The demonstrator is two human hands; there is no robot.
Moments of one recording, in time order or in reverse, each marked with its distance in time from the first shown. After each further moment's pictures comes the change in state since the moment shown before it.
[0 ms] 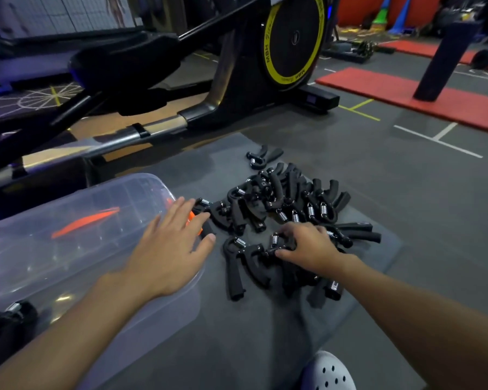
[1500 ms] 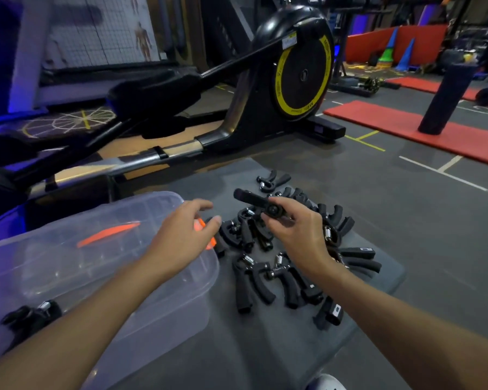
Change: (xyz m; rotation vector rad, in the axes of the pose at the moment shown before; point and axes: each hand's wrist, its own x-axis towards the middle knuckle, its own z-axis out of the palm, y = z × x) left_hand 0.003 0.010 -0.040 -0.517 0.285 -0.116; right_hand -0.029 -0.094 -0.067 0.809 0.498 -0.281
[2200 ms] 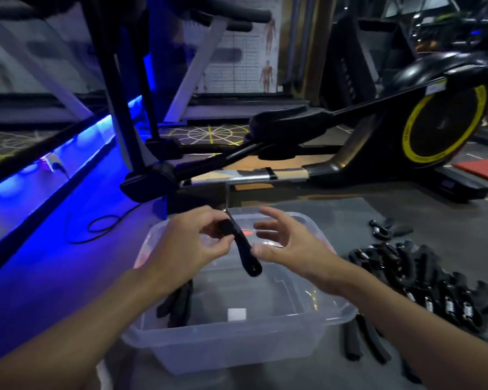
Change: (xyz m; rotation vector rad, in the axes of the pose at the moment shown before) left_hand -0.108 -0.076 -0.183 0.051 0.360 0.158; right_hand -0.007 -0.150 0.165 0.268 -0.932 0.163
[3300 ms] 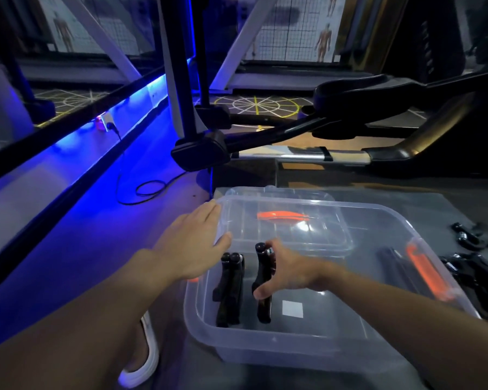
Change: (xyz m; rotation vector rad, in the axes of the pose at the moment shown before) left_hand -0.037 -0.118 -0.045 0.653 -0.431 -0.422; right_hand 0.122 0.098 0.099 -0.337 -0.389 0.353
